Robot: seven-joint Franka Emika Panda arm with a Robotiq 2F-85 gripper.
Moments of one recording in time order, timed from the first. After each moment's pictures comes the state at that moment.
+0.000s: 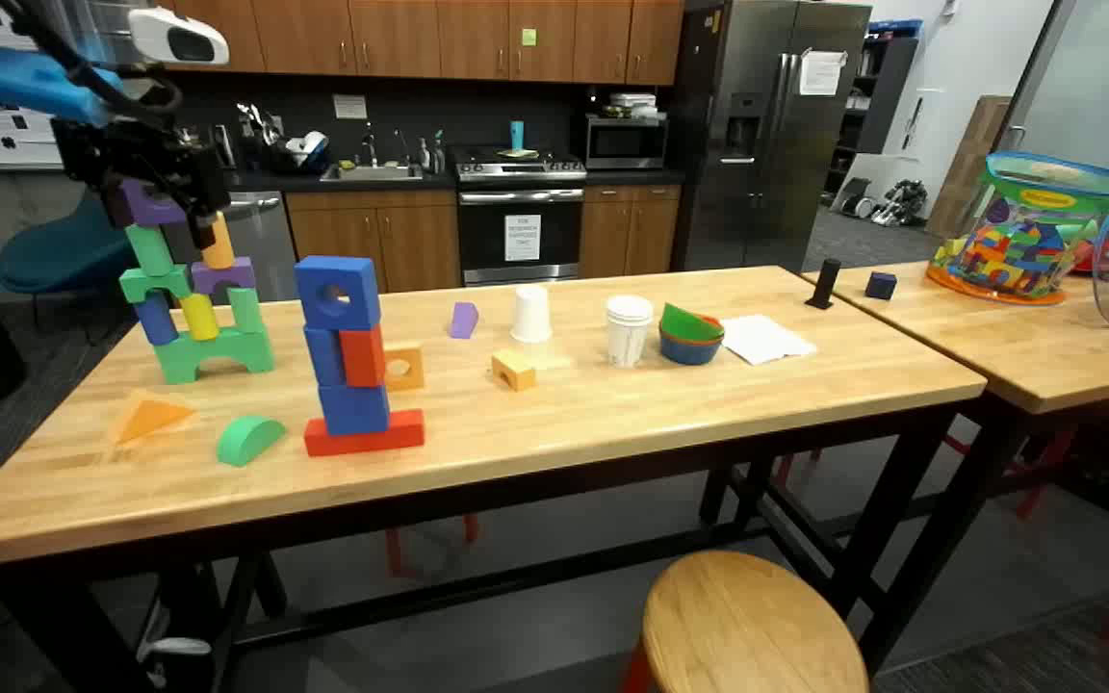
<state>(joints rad) -0.08 -0.30 -0.24 -2.07 0.09 1.87 -0.13</state>
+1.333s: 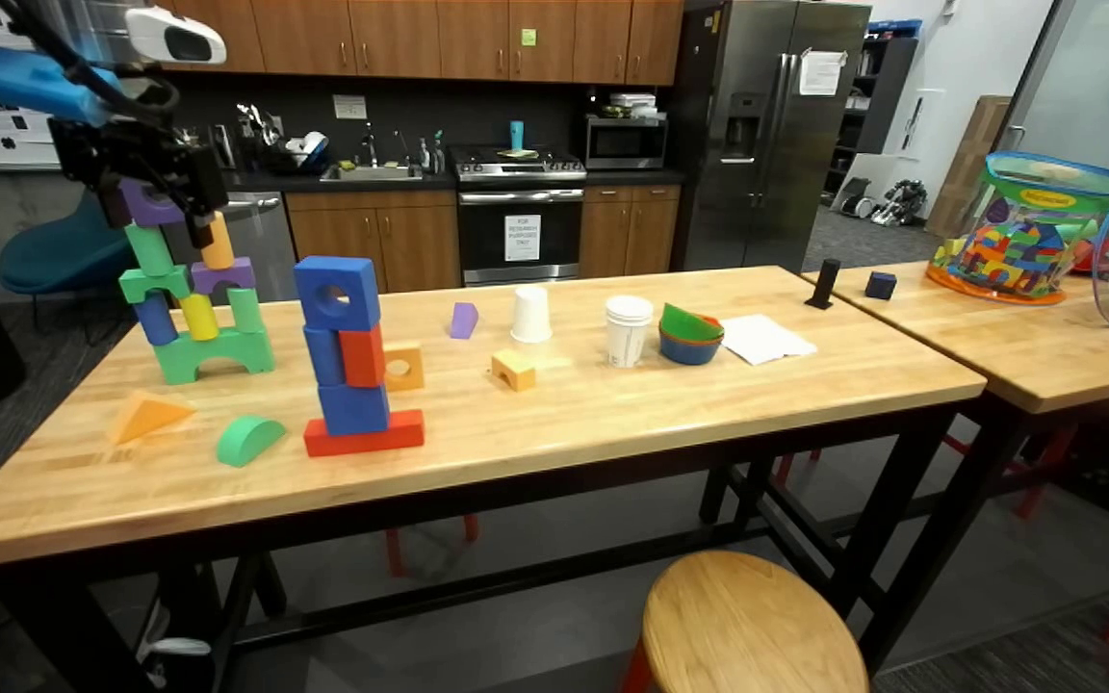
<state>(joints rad) -0.08 -0.30 -0.22 -2.07 0.09 1.87 -0.13</state>
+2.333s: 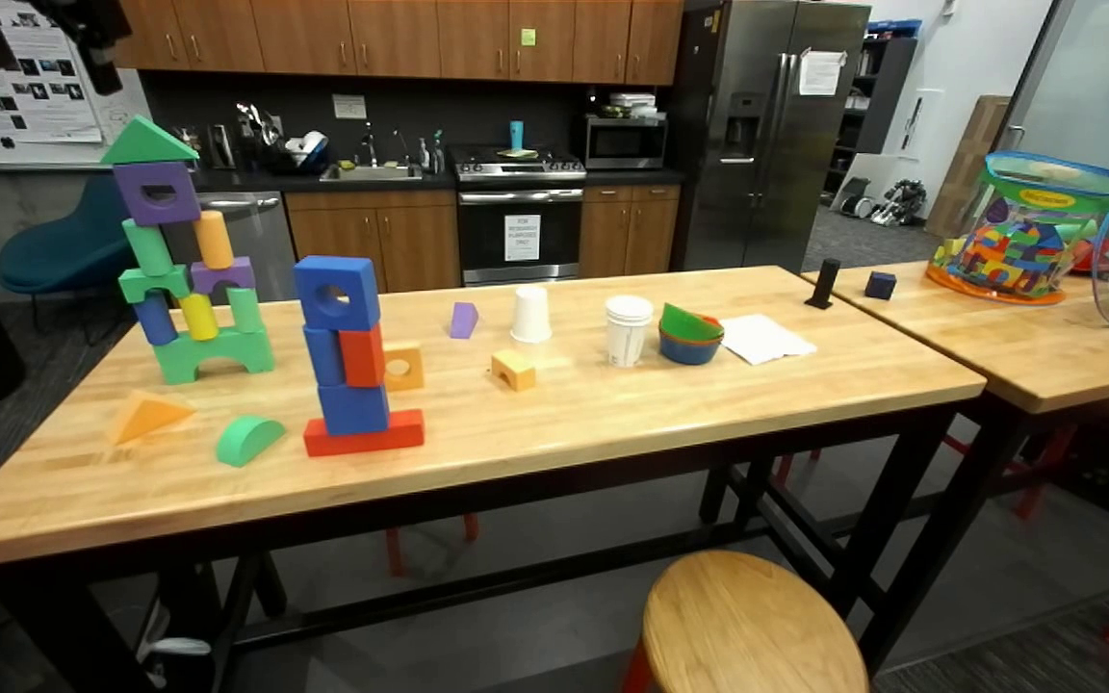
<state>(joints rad) -0.08 -0.44 -0.19 -1.89 0.13 1.71 -0.13</state>
